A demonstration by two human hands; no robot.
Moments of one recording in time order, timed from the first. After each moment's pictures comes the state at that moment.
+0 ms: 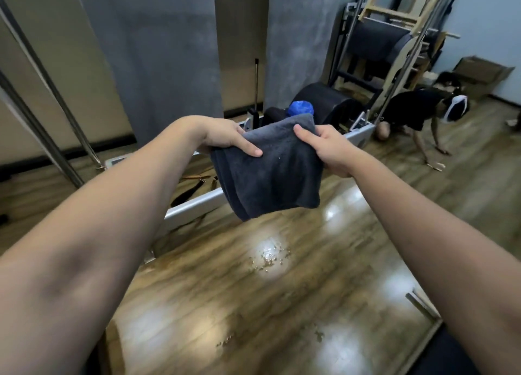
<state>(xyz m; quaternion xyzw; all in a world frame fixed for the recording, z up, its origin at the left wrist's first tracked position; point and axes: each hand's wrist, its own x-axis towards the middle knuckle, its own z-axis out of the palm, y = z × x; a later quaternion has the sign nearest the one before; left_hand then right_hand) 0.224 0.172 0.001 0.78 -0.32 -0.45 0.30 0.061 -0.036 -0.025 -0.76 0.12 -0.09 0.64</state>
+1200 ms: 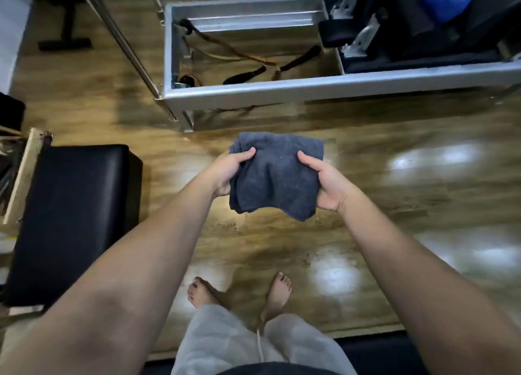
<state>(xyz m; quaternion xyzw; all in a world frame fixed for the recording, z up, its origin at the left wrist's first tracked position) 0.094 0.130 -0.311 0.55 0.23 -0.35 0.72 0.051 -0.097 -0.285 -0.47 0.27 0.34 0.77</state>
